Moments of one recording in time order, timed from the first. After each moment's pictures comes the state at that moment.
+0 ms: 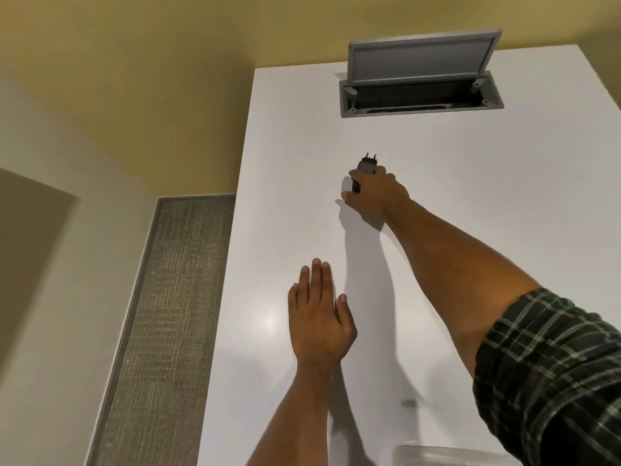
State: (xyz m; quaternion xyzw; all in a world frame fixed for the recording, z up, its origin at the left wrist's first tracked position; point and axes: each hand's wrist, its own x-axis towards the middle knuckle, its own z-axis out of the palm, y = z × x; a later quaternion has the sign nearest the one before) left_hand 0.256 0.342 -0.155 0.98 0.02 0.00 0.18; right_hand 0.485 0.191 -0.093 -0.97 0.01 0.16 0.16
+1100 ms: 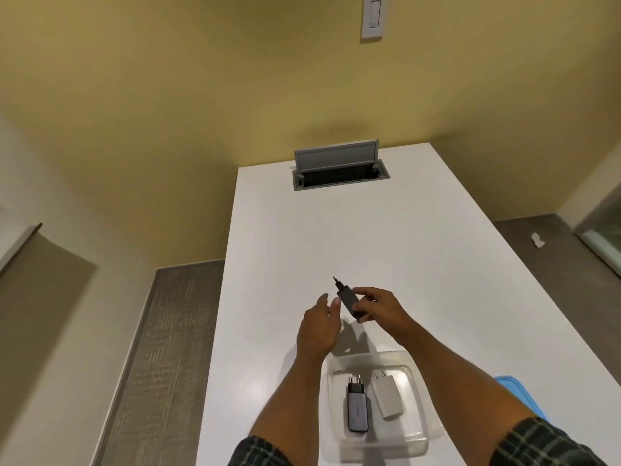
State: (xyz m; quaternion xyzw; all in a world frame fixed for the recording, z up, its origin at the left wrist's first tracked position) left_hand 0.128 0.271 -0.002 0.89 0.03 -0.14 0.43; right_hand 0.134 0.097 -0.001 -0.73 0.14 0.15 0.65
